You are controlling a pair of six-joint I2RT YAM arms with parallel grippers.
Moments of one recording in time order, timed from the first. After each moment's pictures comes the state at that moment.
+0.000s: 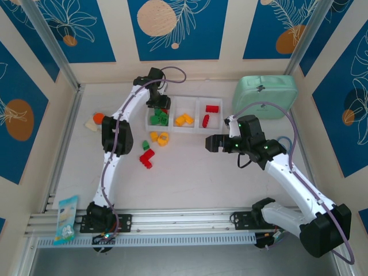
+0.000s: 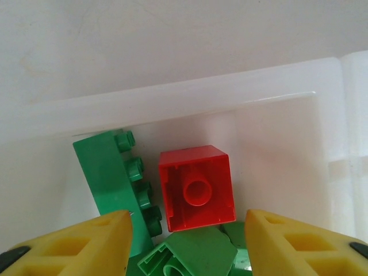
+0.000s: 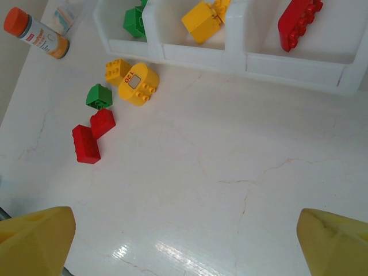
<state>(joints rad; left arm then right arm) -0.35 2.53 2.46 -1.10 0.08 -0.12 0.42 1.03 0.87 -0.61 -0.30 0.38</state>
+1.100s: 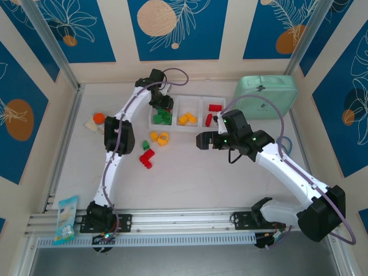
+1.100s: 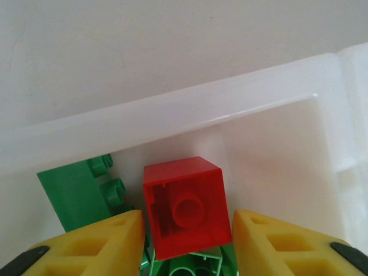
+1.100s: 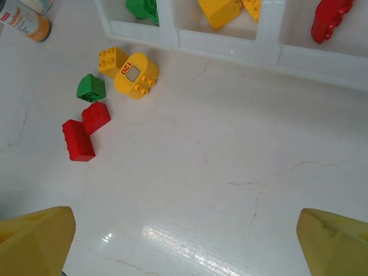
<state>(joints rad) -0.35 2.59 2.50 -1.04 0.18 -0.09 0.55 1.17 1.00 -0.67 -0.17 0.43</state>
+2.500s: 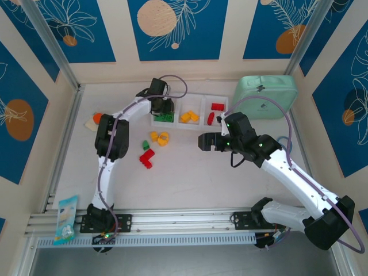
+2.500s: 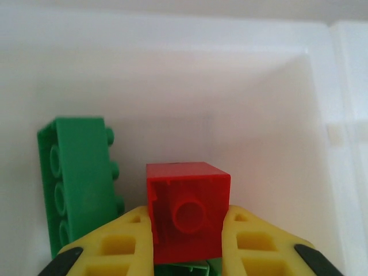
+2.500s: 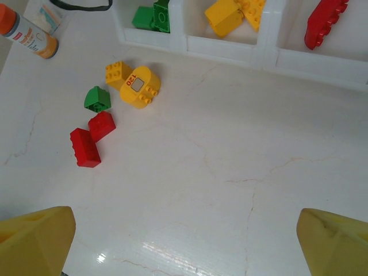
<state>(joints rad) -0.39 2.30 1.89 -0.51 0.13 -0.29 0.60 1.07 1.01 -0.72 -0.08 0.48</state>
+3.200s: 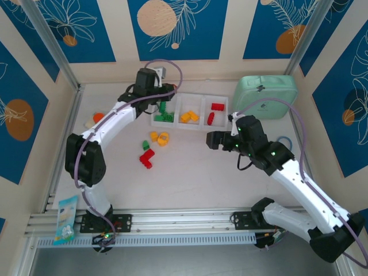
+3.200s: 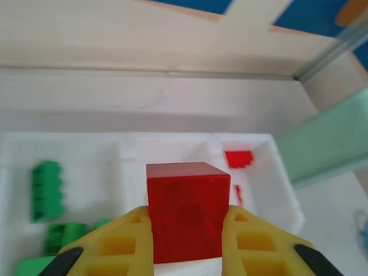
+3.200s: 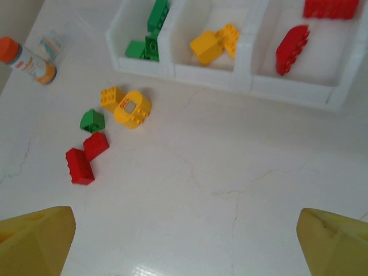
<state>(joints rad) -0.48 1.82 1.59 -0.28 0.17 -0.43 0.56 0.91 0.98 -0.72 0.04 0.48</state>
